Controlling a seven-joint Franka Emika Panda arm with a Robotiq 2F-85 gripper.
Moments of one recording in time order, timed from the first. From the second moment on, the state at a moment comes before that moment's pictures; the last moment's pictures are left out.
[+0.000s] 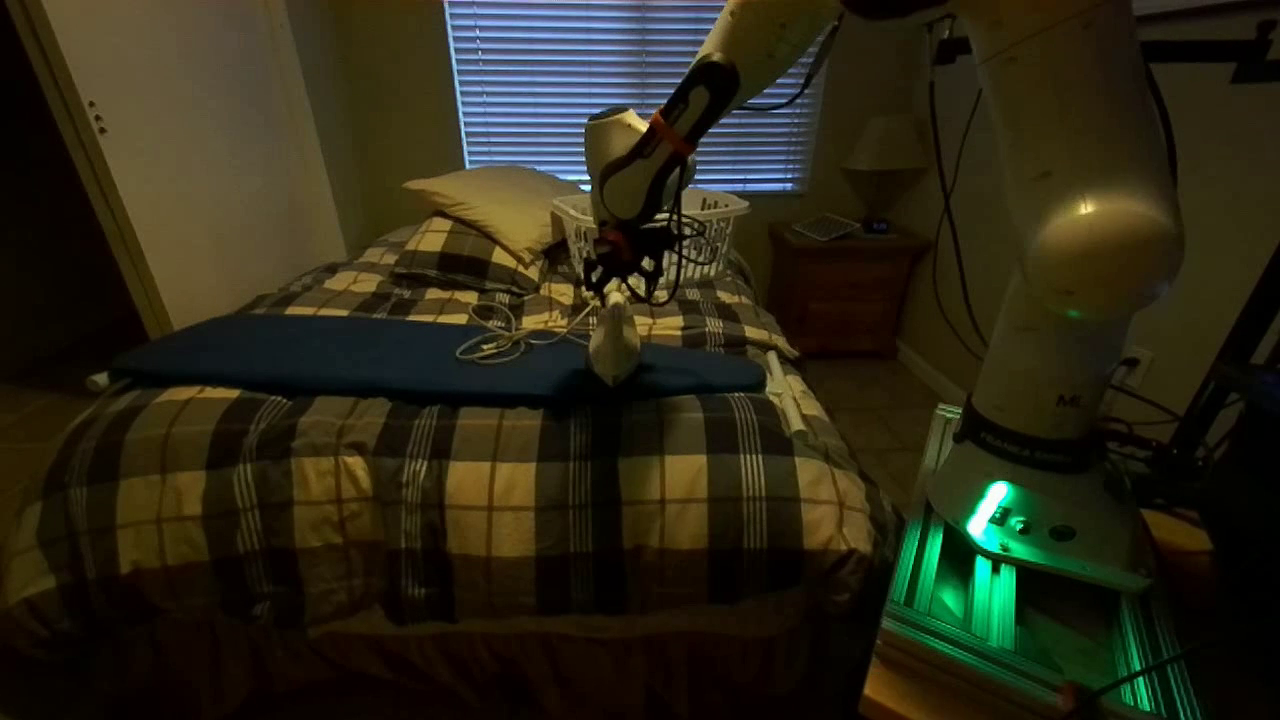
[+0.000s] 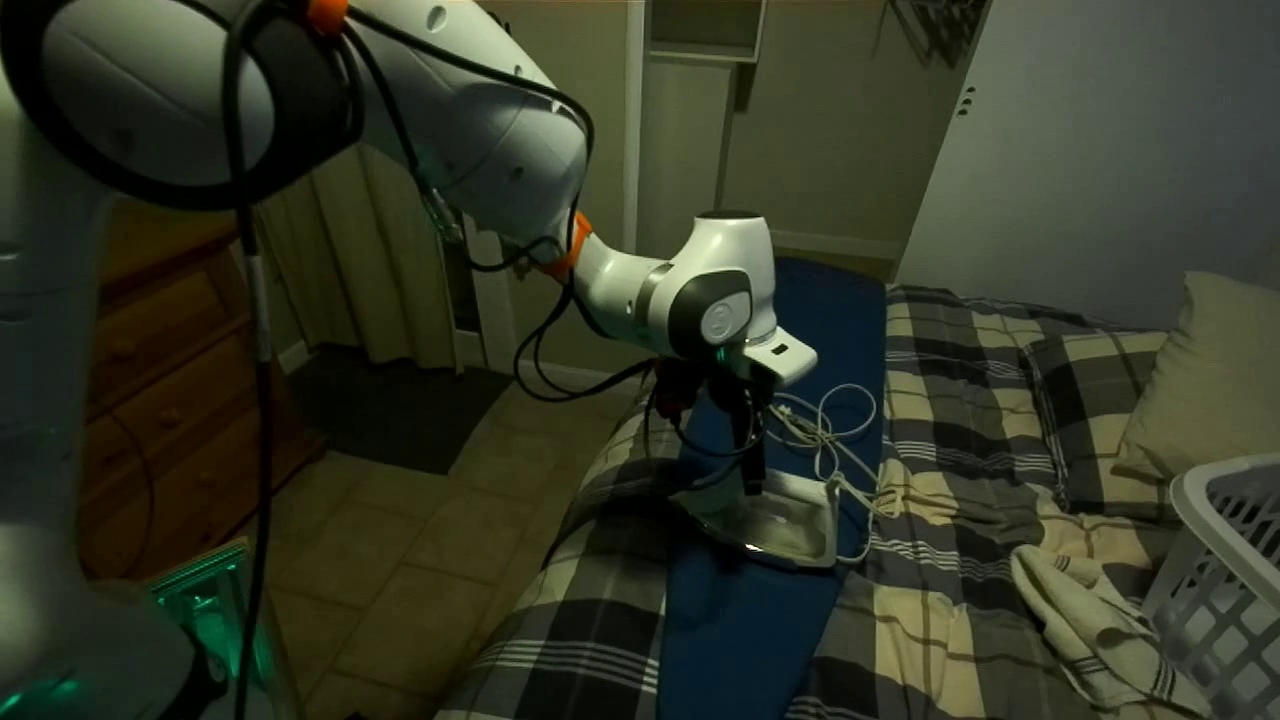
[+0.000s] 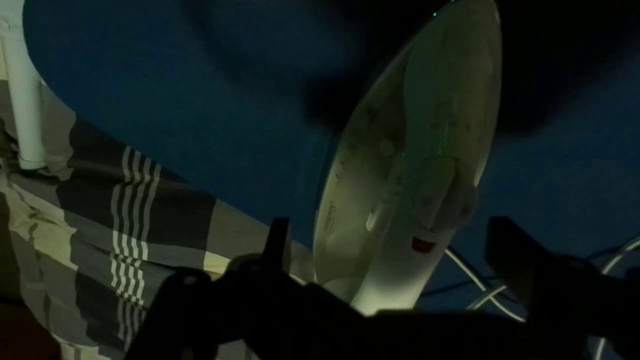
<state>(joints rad) -0.05 0.46 -0.12 -1.90 -0.29 2.46 0.81</state>
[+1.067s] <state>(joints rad) -0.04 0.61 -0.14 -1.73 -0.13 2.44 0.65</state>
